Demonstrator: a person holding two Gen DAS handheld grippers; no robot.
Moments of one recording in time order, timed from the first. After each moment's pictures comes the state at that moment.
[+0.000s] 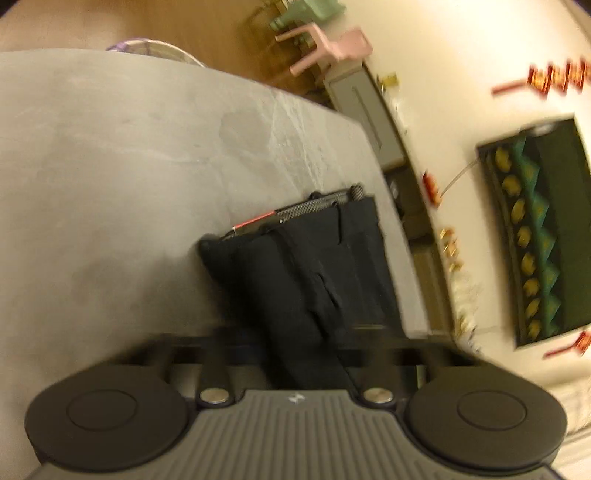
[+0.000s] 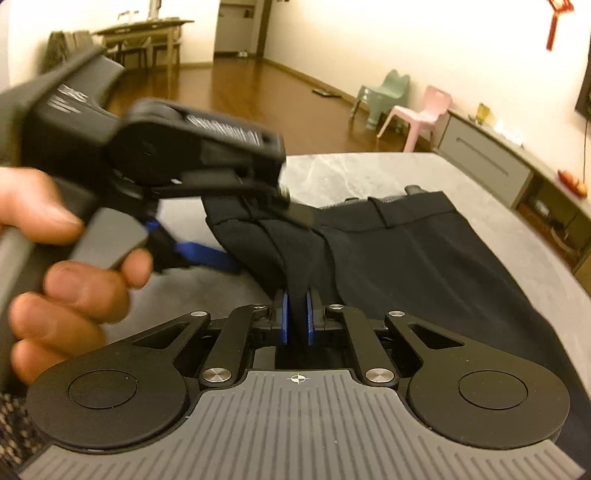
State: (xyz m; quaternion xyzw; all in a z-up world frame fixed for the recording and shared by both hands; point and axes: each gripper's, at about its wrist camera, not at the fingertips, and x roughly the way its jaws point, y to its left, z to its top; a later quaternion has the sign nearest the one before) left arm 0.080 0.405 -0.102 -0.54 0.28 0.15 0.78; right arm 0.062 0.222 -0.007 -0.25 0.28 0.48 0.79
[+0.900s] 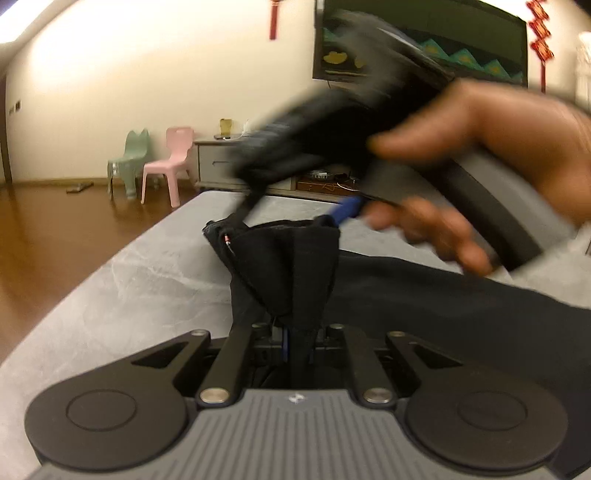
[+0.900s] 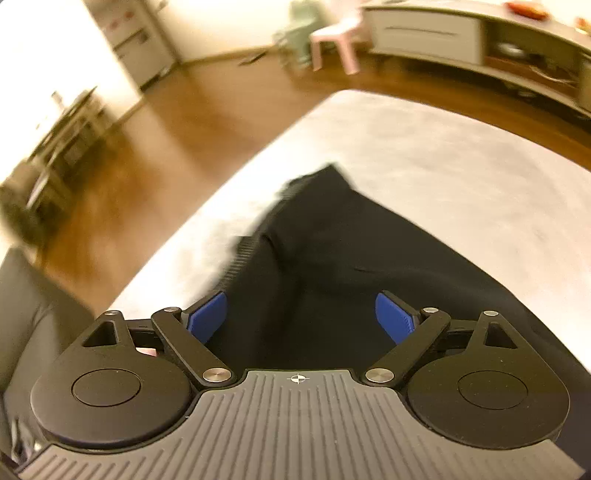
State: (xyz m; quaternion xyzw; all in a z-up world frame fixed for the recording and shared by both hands) left arm 0.117 0.210 -0.032 -0.04 0.27 0.11 0.96; right arm 0.244 0.208 0.050 -0.07 0.48 0.44 0.75
